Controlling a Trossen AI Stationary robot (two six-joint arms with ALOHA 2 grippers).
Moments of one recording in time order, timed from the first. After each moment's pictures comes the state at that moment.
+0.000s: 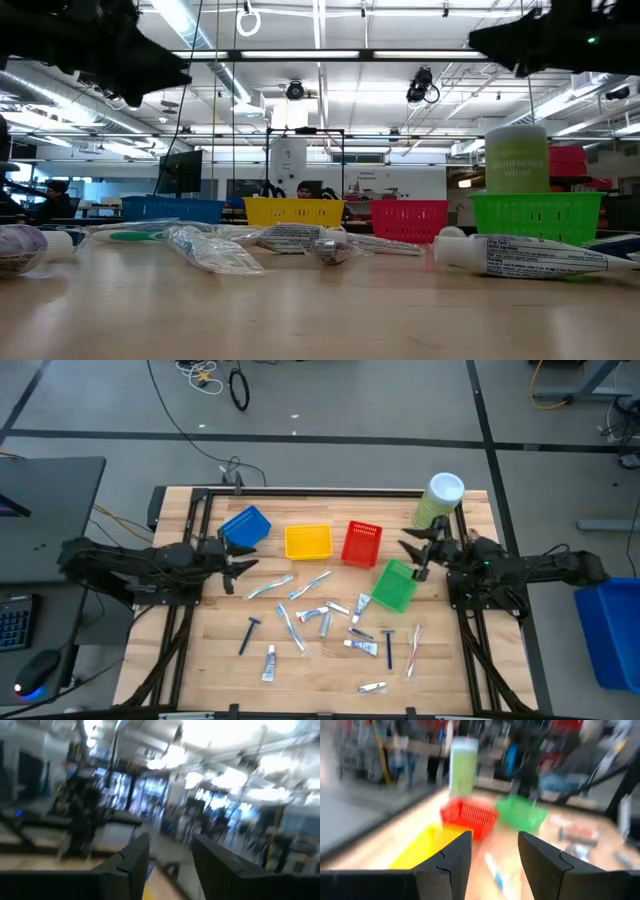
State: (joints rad) left arm -0.11 0.42 0.25 0.04 -0.38 -0.19; right arm -0.06 0.52 0.14 0.63 0.24 -0.29
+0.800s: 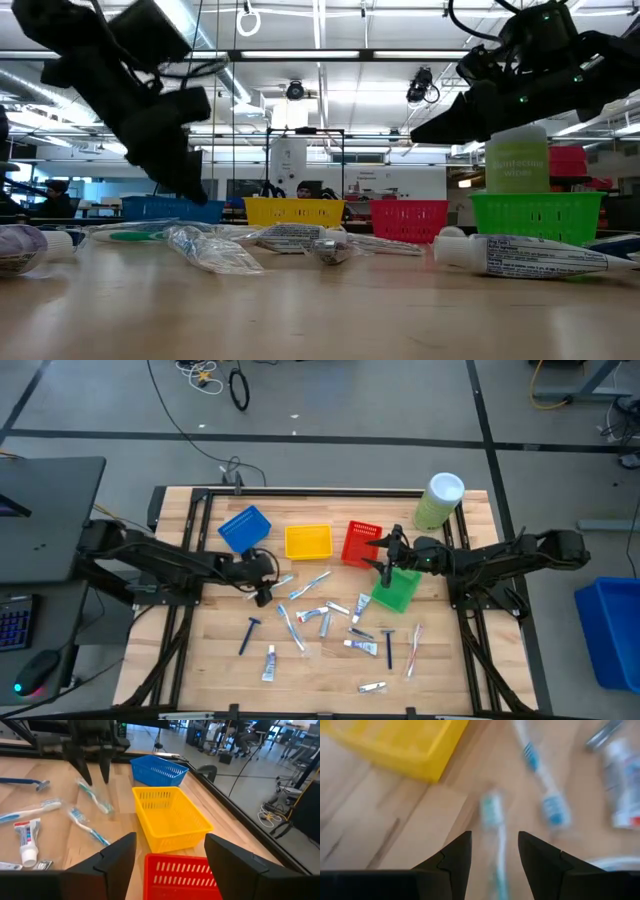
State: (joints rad) left arm -0.07 1.25 0.43 -0.03 -0.30 -0.39; right arm -0.13 1.17 0.27 0.67 0.15 -0.12
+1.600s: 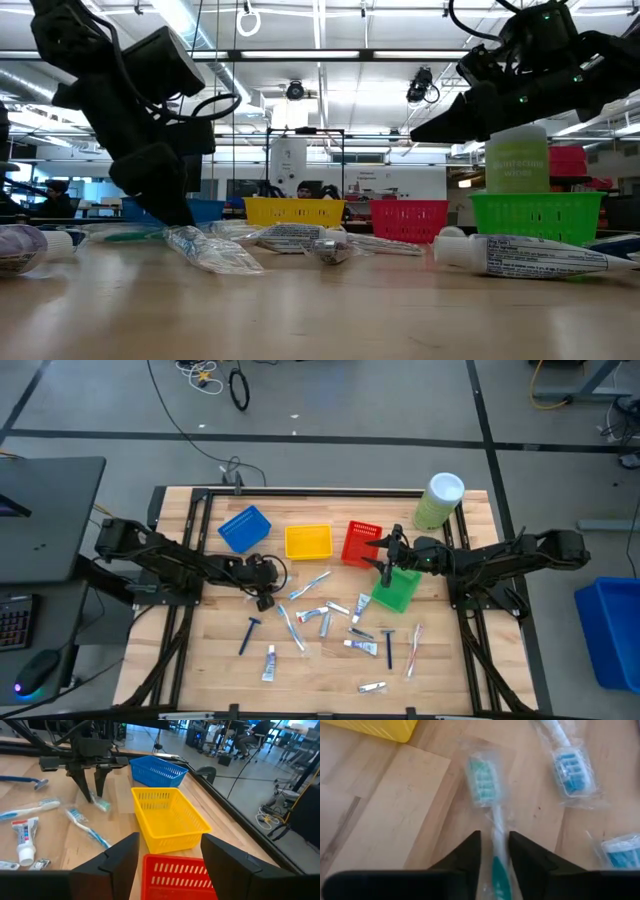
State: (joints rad) left arm -0.07 1.43 0.43 0.03 -0.20 -0.36; right arm -0.13 1.17 0.27 0.67 0.16 -0.13
